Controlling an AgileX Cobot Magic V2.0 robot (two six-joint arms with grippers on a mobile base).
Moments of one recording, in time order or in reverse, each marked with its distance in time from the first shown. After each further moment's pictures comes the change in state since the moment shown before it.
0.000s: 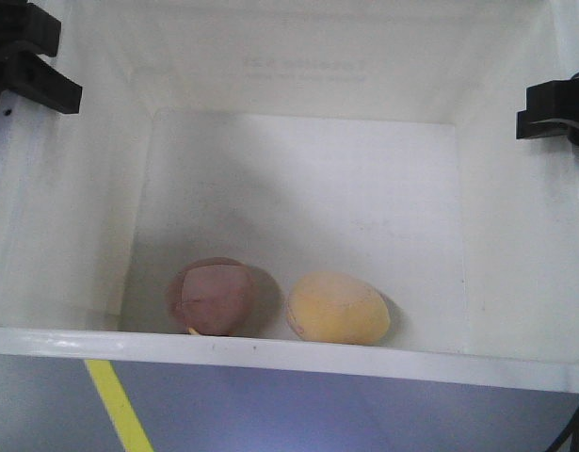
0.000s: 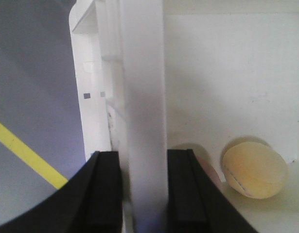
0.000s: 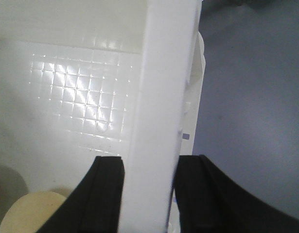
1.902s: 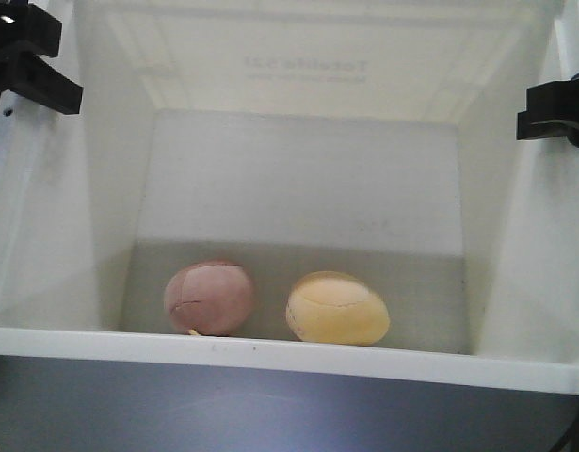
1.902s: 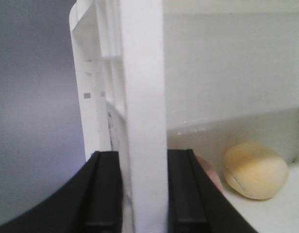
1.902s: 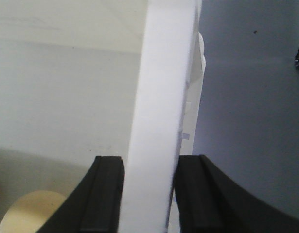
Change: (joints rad) left arm 0.000 0.001 0.000 -0.001 0.000 0.000; right arm 0.000 -0.002 0.002 -0.001 0.002 0.000
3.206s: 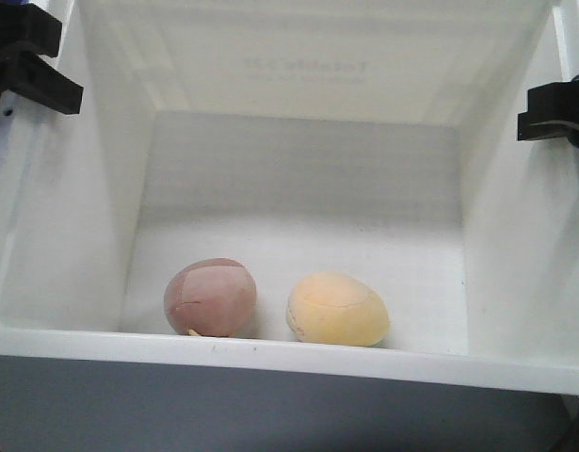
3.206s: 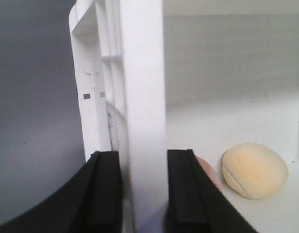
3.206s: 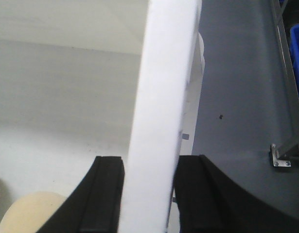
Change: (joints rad) left arm 0.000 0.000 0.000 0.000 0.000 0.000; right arm 0.000 0.000 0.001 -0.001 0.000 0.000
